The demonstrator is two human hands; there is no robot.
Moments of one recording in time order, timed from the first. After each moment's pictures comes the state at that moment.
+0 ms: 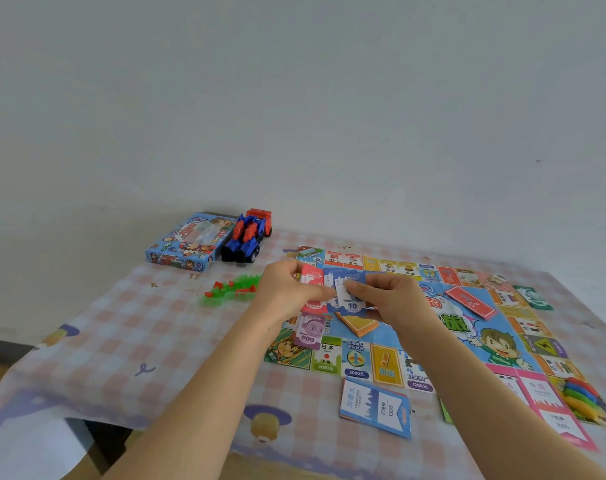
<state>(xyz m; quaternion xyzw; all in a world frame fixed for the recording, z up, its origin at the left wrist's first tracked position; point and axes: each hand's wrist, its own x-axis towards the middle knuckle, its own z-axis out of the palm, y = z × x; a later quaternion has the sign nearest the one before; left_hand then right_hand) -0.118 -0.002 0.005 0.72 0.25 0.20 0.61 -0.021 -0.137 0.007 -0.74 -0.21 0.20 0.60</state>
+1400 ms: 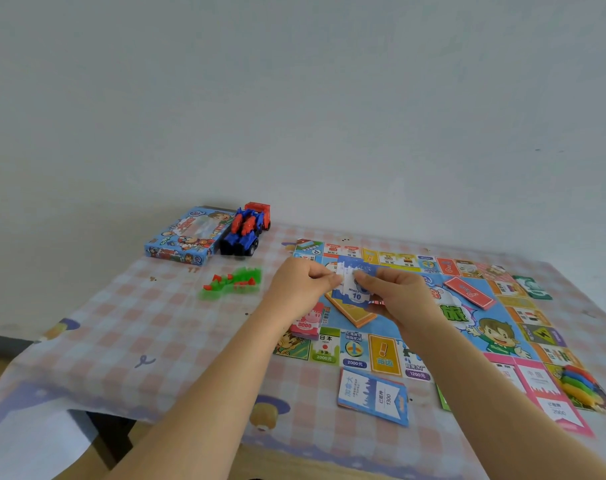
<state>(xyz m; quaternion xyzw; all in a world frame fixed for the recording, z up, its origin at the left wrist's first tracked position) -0.108 -0.015 0.003 0.85 0.19 0.20 0.45 -0.018 -0.144 0.002 -0.72 -0.17 0.21 0.64</state>
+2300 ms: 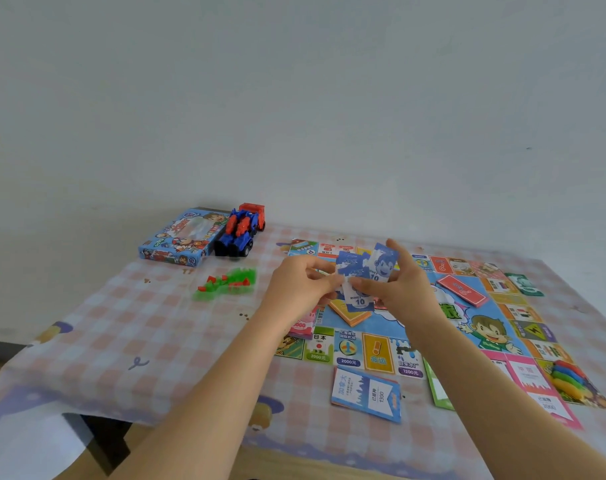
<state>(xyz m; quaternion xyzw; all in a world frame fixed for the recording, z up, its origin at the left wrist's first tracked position) -0.102 -0.020 -0.002 0.79 0.19 0.22 0.54 -0.015 -0.152 0.008 -0.77 -0.21 0.12 0.60</state>
